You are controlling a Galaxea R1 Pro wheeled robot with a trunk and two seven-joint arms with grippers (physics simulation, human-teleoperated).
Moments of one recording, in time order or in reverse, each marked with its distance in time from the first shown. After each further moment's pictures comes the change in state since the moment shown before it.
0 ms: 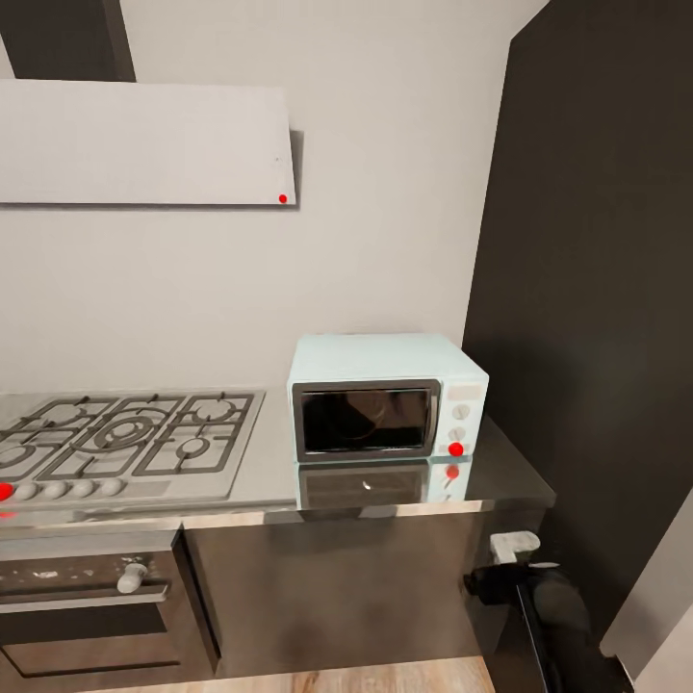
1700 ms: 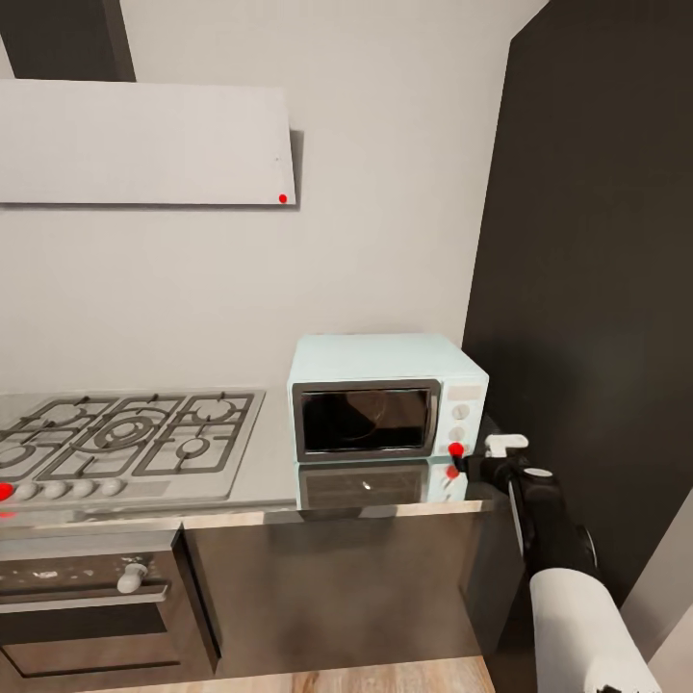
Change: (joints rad) left arm 0.000 0.002 0.001 0.000 0.000 0.000 0.000; right arm -0.472 -0.013 -0.260 0.473 -0.007 -0.478 0.003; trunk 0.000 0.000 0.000
